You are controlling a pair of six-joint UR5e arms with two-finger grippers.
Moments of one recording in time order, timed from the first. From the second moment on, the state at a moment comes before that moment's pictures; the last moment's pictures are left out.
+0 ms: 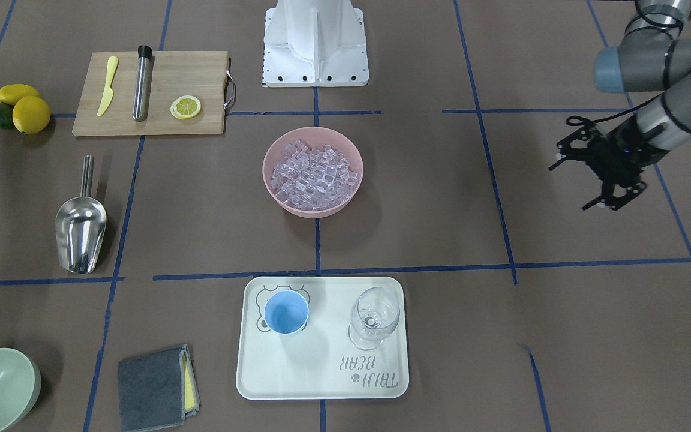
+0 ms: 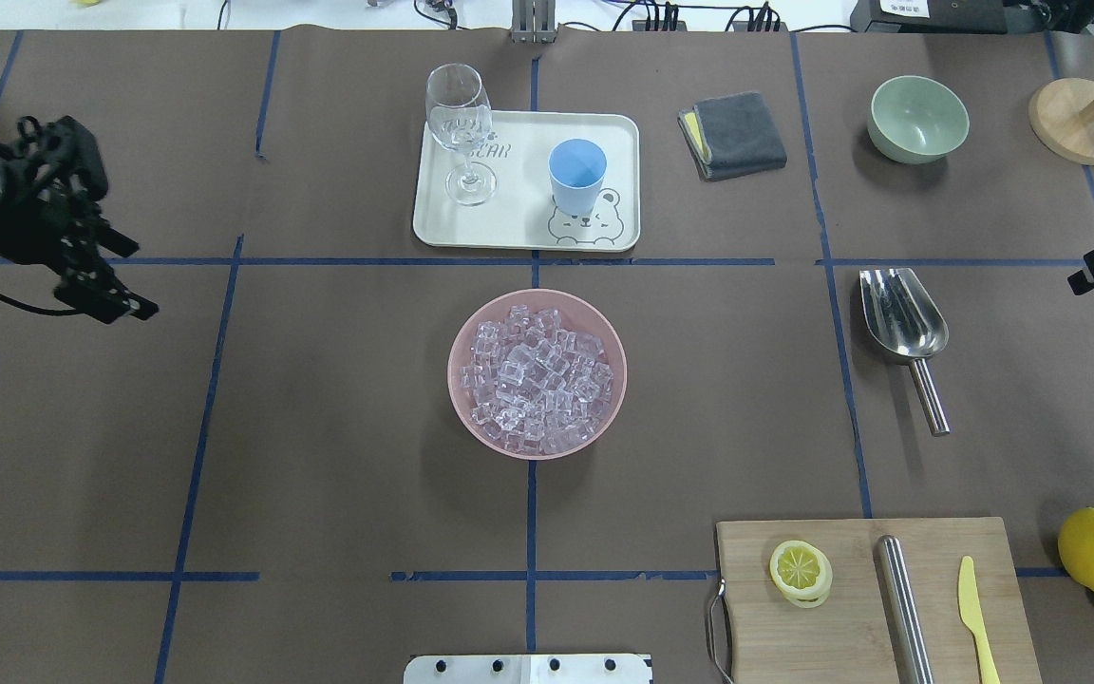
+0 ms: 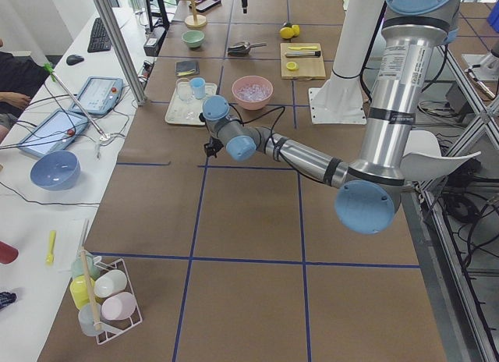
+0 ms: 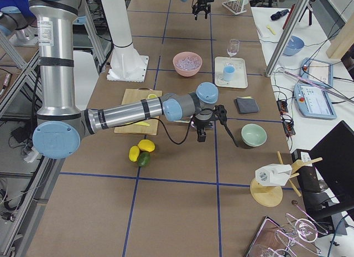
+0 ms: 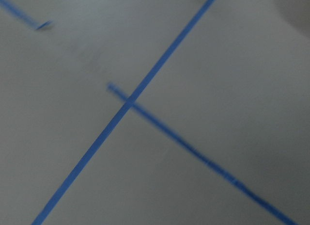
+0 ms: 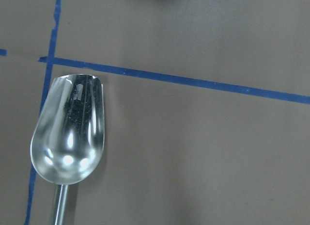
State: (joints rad) left arm -0.97 -1.78 -1.72 -2.06 -2.40 0.12; right arm 1.25 -1.58 1.83 -1.48 2.39 0.30
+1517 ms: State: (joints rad) left arm -0.61 -2.00 -1.60 -2.25 -2.16 0.12; right arm 0.74 -1.74 2.06 -1.17 1.89 1.05
